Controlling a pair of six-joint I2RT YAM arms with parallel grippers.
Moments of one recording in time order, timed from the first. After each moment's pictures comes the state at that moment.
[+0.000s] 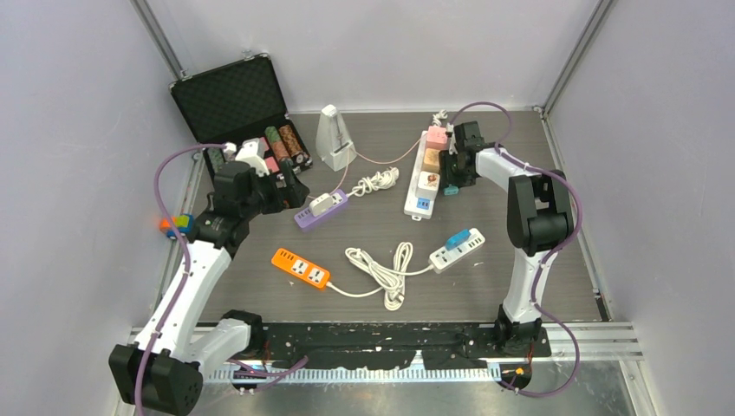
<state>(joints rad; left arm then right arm) -0.21 0.98 0.91 -0.42 0.13 -0.39 0.17 2.00 1.41 -0.45 -0.02 0.07</state>
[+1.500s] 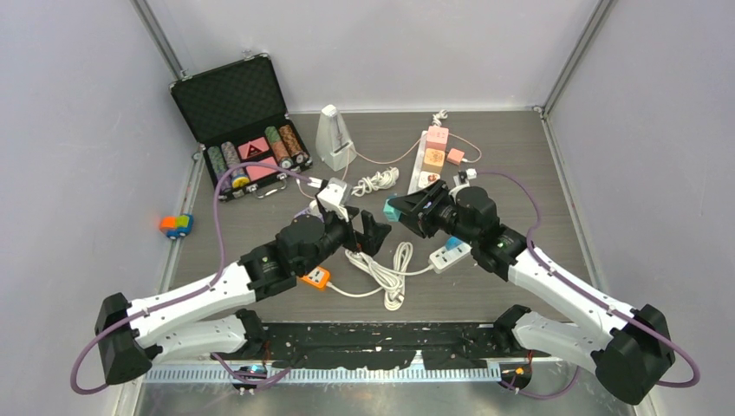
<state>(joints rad) -1.03 0.98 0.77 0.03 -0.27 -0.39 0.63 1.00 0.69 0.01 -0.14 1.40</state>
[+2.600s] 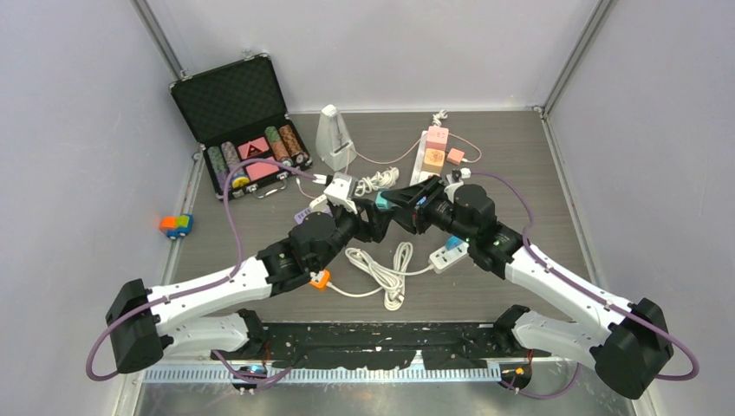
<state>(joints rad) -1.05 1.09 0.75 0.26 -0.40 -0.39 0.67 1.02 0.70 0.11 -0.17 1.61</state>
